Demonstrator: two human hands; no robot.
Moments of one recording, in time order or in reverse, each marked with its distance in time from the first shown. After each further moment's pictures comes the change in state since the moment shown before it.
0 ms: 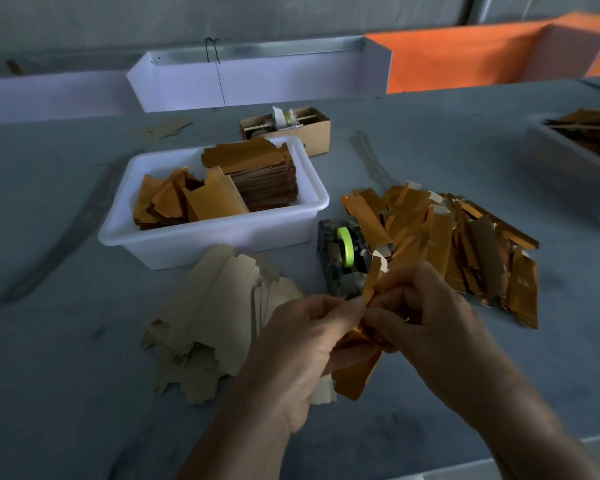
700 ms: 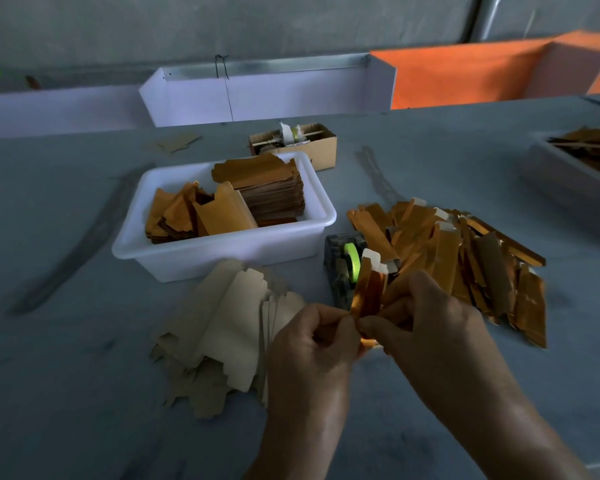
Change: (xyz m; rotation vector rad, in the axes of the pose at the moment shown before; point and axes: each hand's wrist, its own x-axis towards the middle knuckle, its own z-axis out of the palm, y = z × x) left_hand -0.004 -0.013 0.010 0.300 0.419 0.421; right_hand 0.007 -0.019 0.005 -0.341 0.117 0.009
